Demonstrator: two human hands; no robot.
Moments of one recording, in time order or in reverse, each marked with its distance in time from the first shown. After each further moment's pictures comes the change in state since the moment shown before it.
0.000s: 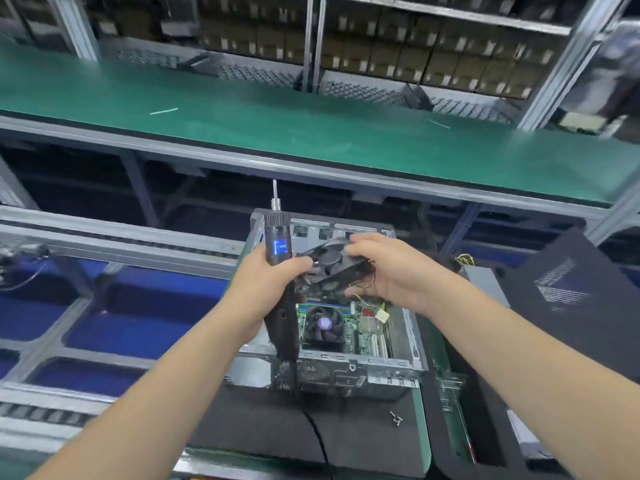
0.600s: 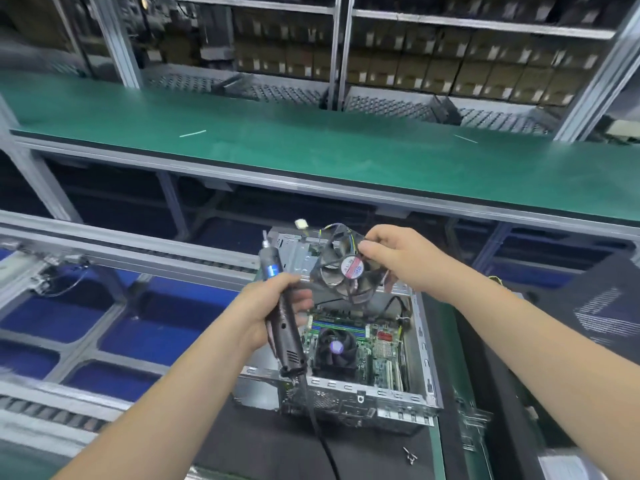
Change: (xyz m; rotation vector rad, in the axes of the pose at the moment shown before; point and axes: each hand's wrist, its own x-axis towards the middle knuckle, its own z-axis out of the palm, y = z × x) left_hand 0.031 -0.002 -0.003 -0.278 0.085 -0.412; right_hand 0.025 -0.037 -0.036 -0.757 0.094 -0.295
